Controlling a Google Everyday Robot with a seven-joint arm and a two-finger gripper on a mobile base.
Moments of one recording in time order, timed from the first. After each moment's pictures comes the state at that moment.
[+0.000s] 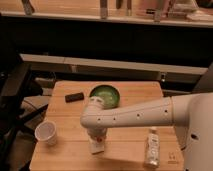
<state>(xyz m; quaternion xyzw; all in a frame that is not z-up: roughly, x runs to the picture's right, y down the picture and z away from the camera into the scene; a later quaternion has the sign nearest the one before) -0.031 0.256 0.759 -0.24 -0.23 -0.67 0.66</state>
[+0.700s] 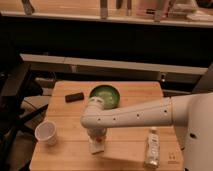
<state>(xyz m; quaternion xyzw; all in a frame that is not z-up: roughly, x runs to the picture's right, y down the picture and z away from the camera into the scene) -0.032 0.258 0.763 -0.24 -0.24 -0.68 0.66</state>
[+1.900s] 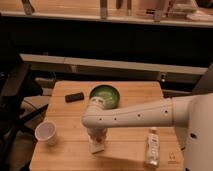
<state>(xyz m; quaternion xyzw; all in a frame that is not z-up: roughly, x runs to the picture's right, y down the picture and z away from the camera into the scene) -0.033 0.259 0.767 -0.23 -0.25 -0.68 0.65</state>
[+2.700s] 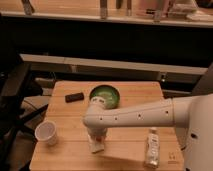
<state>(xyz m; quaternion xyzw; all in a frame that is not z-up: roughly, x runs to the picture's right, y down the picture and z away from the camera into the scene) -0.033 0.258 0.769 -0.22 -0.25 -0.69 0.64</state>
